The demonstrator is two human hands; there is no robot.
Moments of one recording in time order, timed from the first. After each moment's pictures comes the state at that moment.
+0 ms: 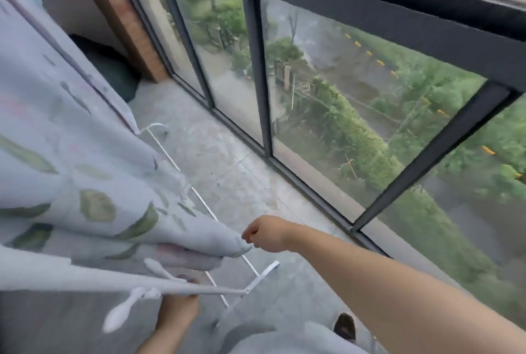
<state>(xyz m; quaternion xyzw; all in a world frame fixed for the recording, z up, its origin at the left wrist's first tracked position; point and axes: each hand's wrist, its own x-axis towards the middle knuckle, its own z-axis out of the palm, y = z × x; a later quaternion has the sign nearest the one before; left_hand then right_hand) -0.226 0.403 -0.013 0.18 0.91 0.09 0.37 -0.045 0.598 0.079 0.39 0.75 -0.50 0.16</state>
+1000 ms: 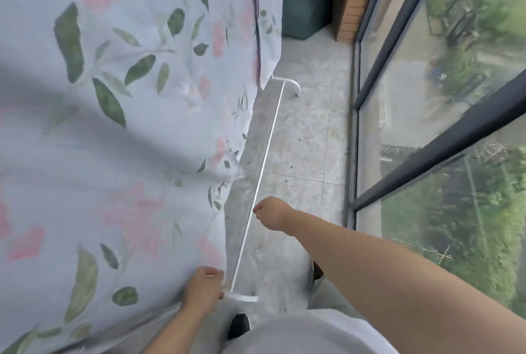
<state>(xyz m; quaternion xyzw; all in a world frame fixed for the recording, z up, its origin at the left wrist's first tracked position) -0.200 0.649 -0.024 -0.26 0.83 0.36 0.33 -0.287 0.865 -0.001 0.16 0.82 -0.41 0.36</state>
